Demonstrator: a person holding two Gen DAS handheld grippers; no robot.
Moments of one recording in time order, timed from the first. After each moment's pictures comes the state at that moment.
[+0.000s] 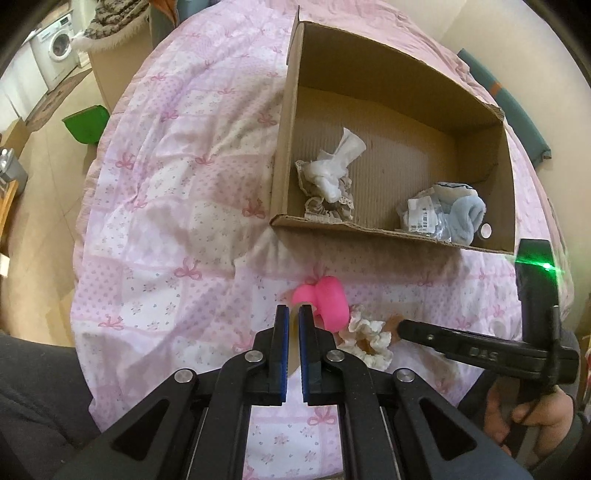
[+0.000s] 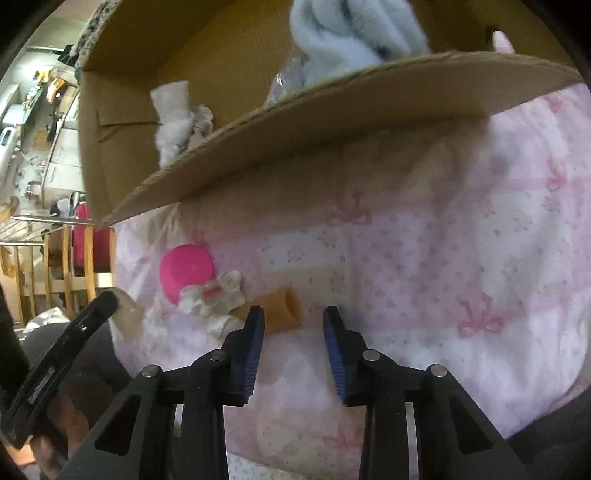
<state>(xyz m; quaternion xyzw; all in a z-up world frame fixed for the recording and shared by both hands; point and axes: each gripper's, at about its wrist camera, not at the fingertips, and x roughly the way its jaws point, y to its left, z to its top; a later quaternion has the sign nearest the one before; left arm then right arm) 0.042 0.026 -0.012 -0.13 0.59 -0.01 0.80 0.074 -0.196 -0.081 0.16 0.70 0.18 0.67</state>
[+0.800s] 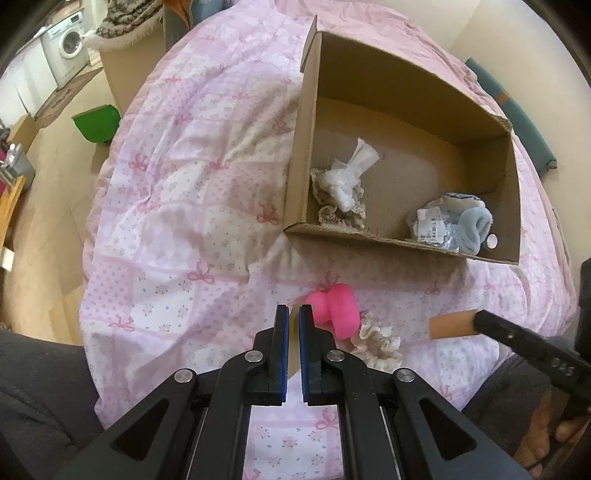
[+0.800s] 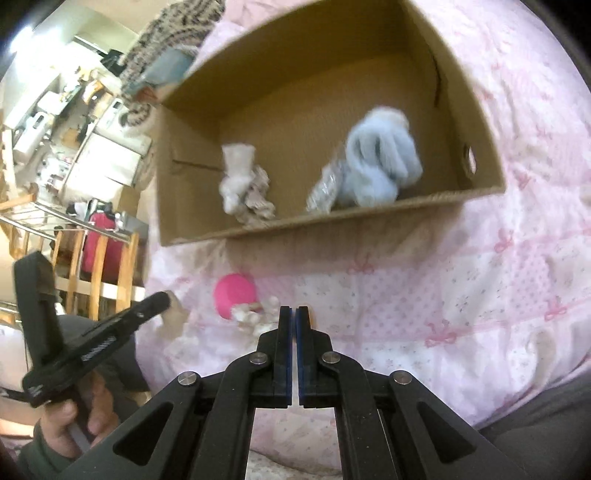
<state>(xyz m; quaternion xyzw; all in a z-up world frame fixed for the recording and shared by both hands) 0.039 0.033 -0.005 -0.13 0.58 0.01 0.81 0.060 -0.205 -0.005 0.15 0.61 0.21 0.75</state>
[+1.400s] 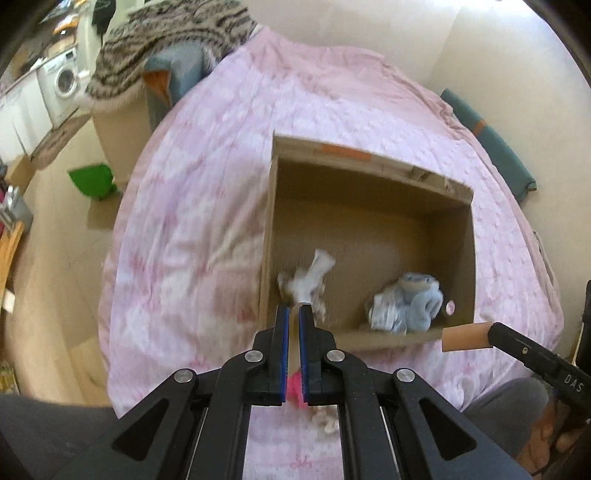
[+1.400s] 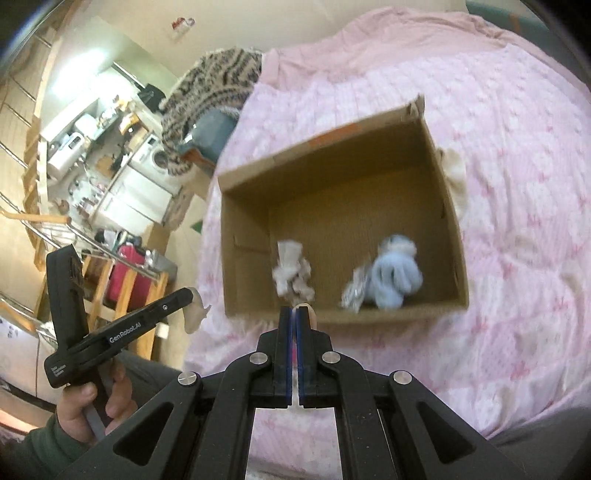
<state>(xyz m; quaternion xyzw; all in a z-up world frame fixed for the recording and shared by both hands) 0.090 0.029 0.080 -0.11 0.50 -0.01 0.86 0.083 -0.232 0.084 0.18 0.51 0.24 0.80</state>
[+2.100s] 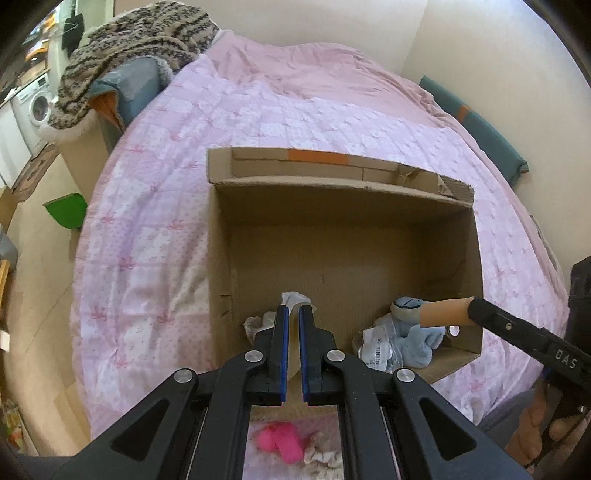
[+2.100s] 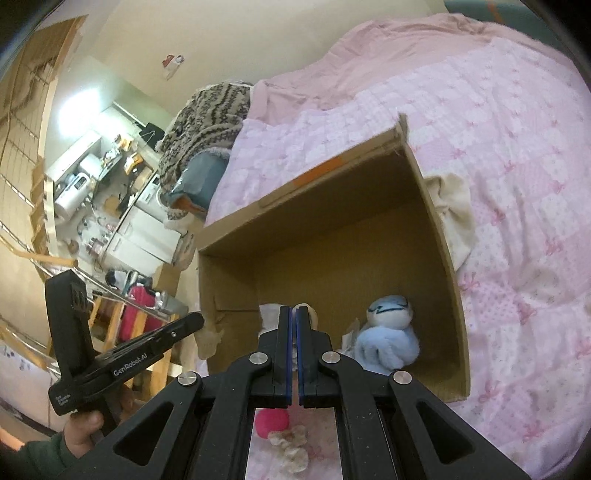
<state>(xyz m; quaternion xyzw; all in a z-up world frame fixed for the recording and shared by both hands) 0.148 -0.003 0.044 -0.08 0.50 -0.05 0.86 0.138 -0.255 0.045 0.25 0.47 0.24 0.81</state>
